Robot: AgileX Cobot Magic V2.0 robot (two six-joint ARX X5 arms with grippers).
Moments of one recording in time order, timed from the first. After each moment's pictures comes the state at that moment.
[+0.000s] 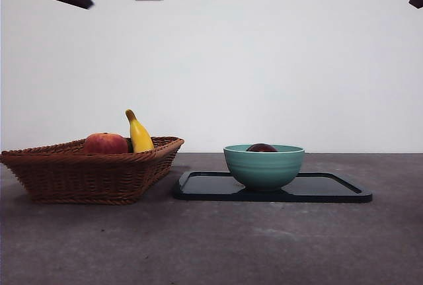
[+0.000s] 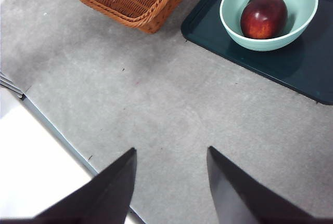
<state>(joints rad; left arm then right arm) -0.46 1.07 1.08 -0.77 0.55 -0.03 0.41 0.72 0.86 -0.88 -0.42 0.08</state>
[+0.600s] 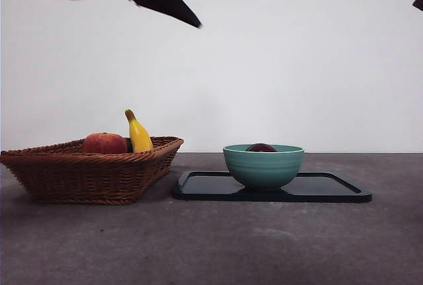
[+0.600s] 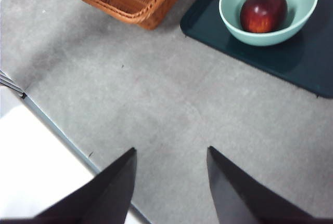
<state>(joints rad) -0.57 1.70 1.72 -0.76 0.38 -0.11 0.41 0.72 0.86 -0.90 -0.42 0.09</state>
